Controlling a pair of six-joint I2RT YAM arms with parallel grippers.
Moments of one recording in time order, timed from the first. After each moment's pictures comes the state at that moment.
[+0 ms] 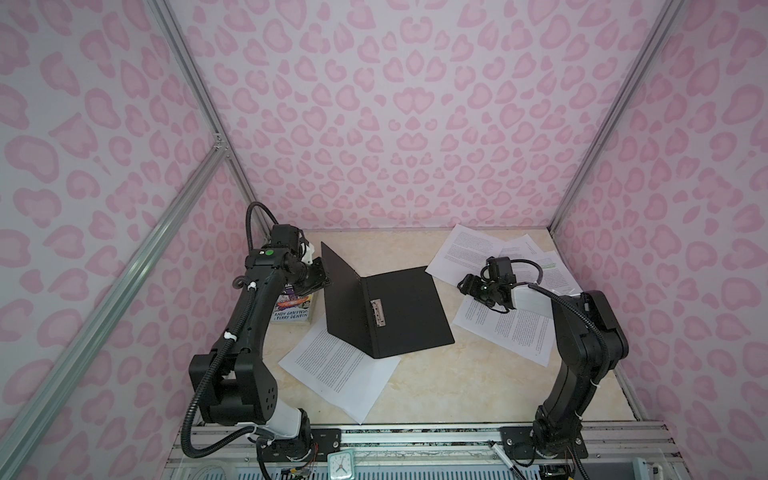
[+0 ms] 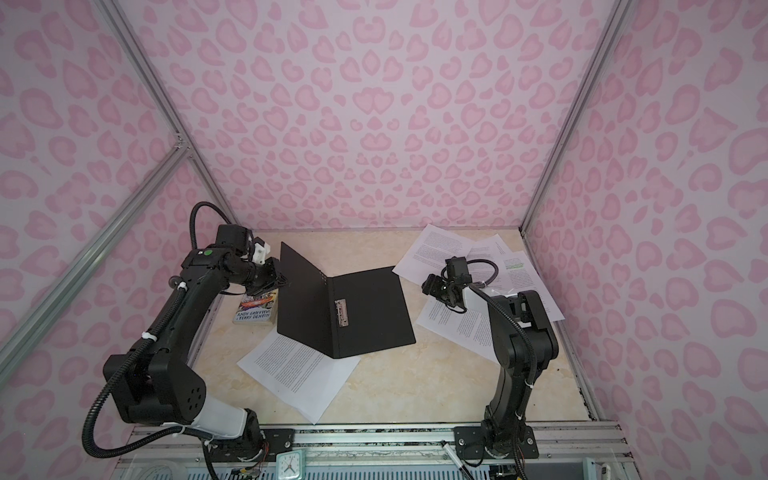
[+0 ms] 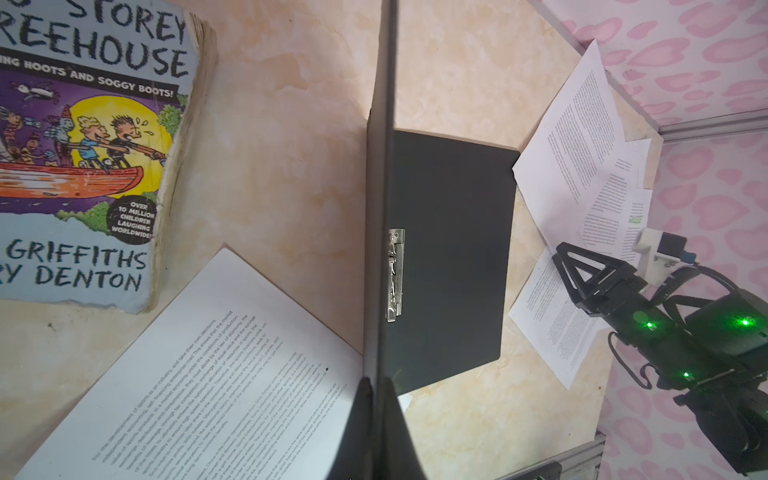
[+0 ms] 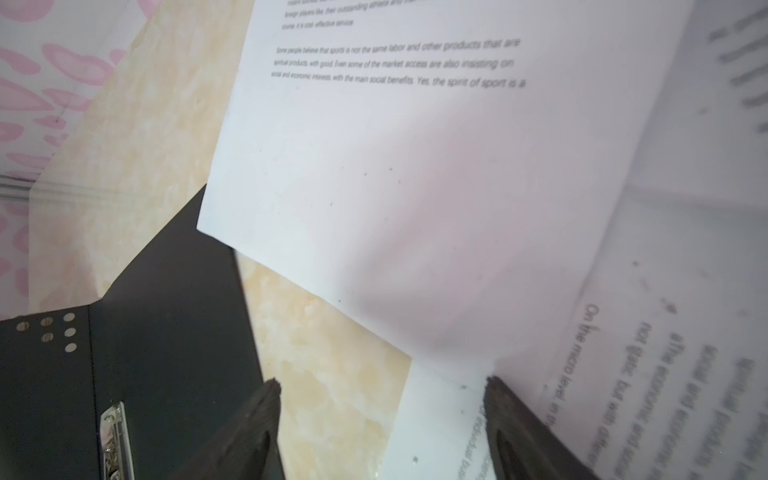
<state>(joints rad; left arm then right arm) 0.00 1.53 1.44 -1.03 0.40 -0.38 0.17 1.86 1.02 -0.07 -0.22 0.61</state>
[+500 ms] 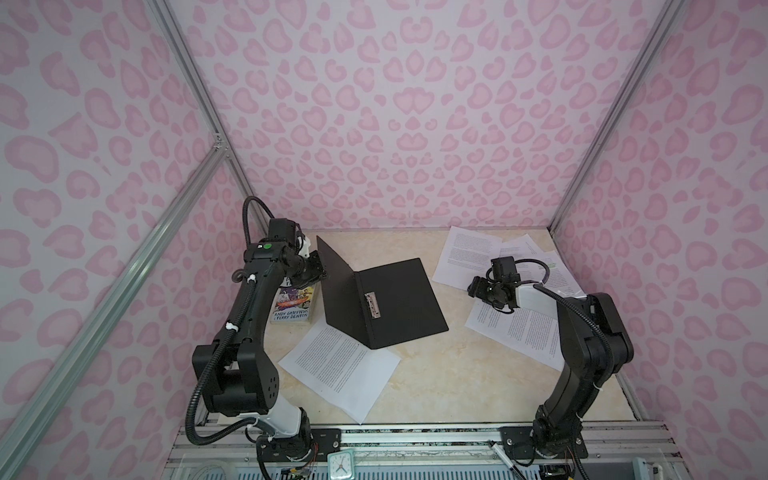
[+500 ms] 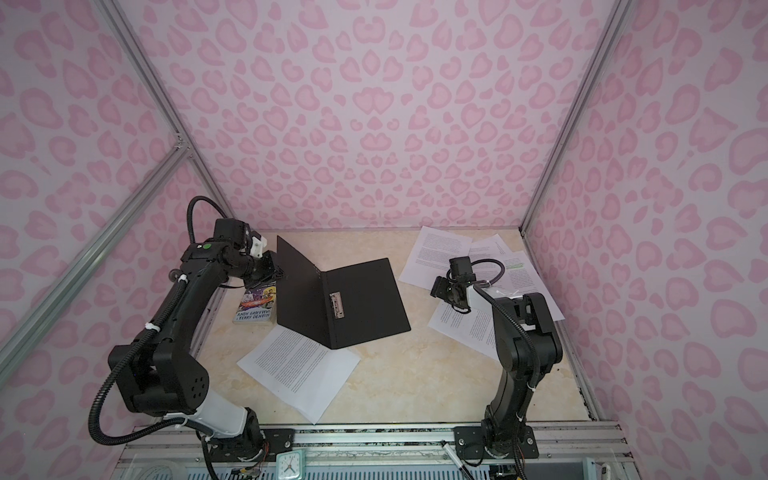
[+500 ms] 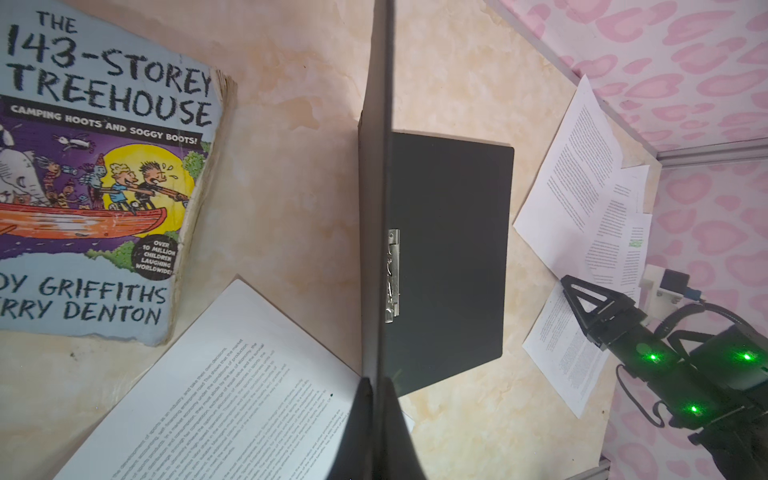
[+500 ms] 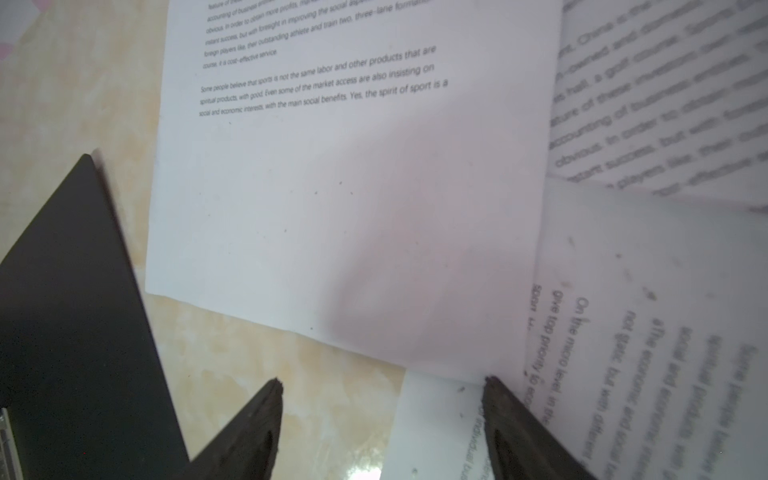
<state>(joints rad) 0.03 1.59 1.51 -1.01 0.37 -0.38 0.15 1.83 1.02 -0.17 -0.08 0.55</state>
